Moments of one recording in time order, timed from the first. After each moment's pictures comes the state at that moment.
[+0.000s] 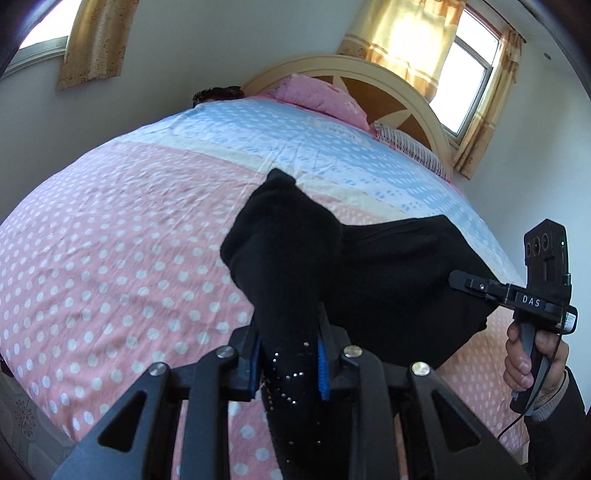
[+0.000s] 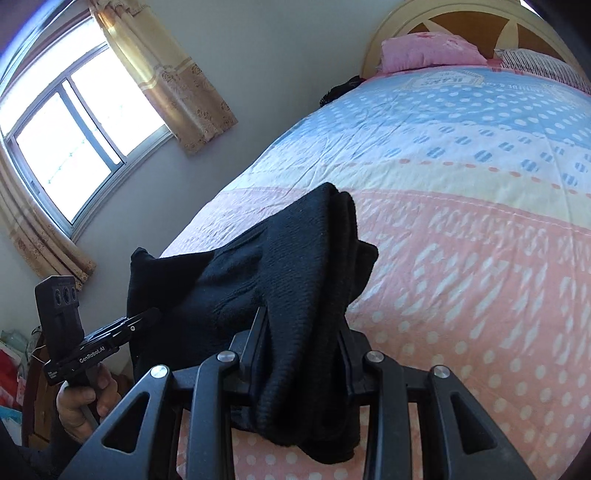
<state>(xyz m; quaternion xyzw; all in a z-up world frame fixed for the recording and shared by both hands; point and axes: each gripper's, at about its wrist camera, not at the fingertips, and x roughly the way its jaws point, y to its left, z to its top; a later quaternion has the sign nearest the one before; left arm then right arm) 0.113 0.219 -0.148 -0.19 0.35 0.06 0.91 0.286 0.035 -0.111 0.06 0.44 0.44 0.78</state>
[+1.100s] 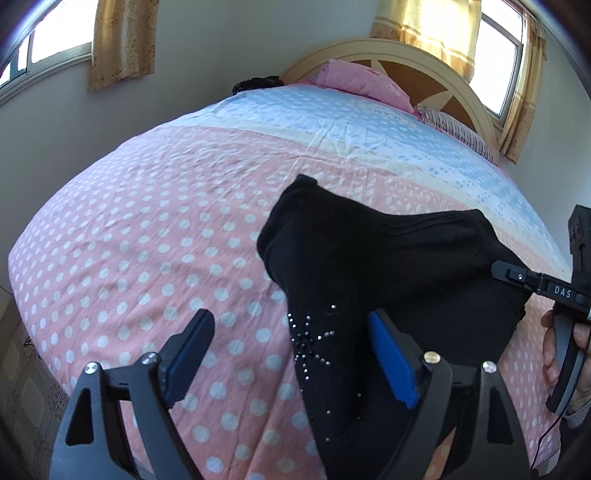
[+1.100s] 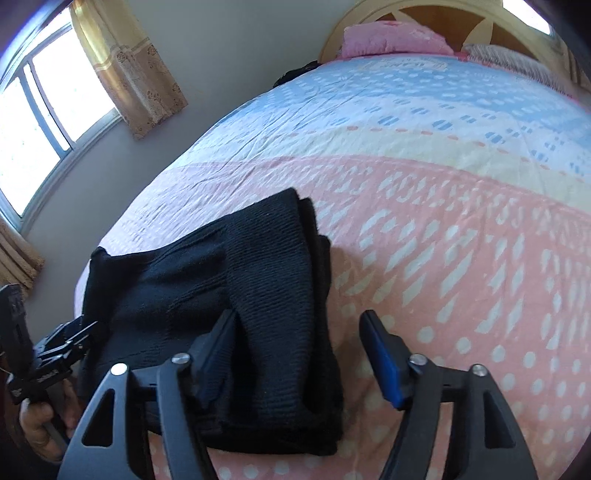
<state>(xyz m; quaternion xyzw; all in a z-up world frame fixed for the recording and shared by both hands) 0.095 0.219 -0.165 -0.15 0.38 0.17 0.90 0.286 0.027 -0.133 0.00 0.44 0.34 0.83</state>
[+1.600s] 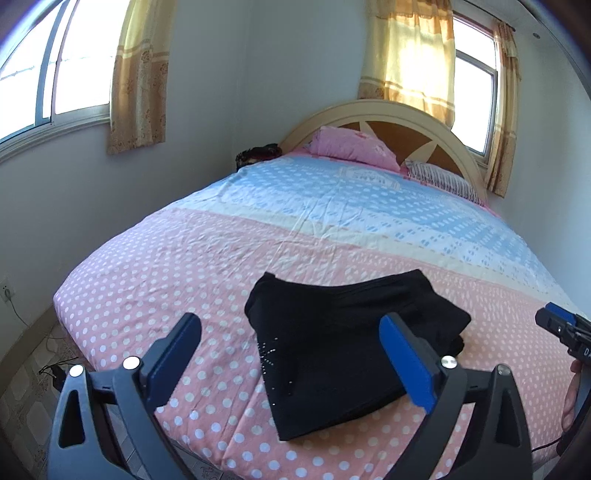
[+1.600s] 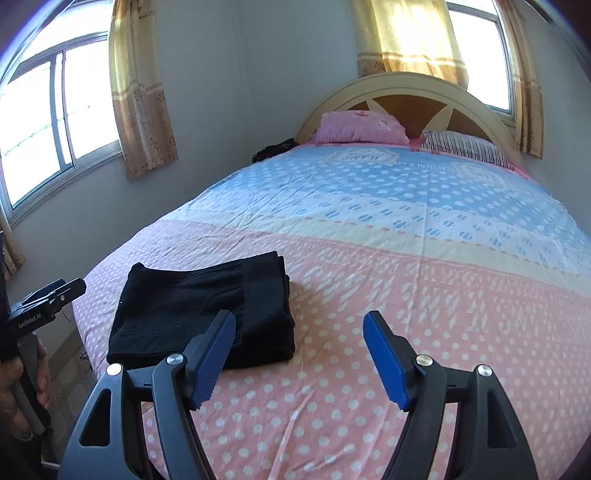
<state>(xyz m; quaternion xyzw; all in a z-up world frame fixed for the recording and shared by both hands) 0.037 0.166 -0.076 -0.11 0.26 0.18 0.94 0.156 -0.077 -0.028 -0.02 0.30 0.28 0.91</state>
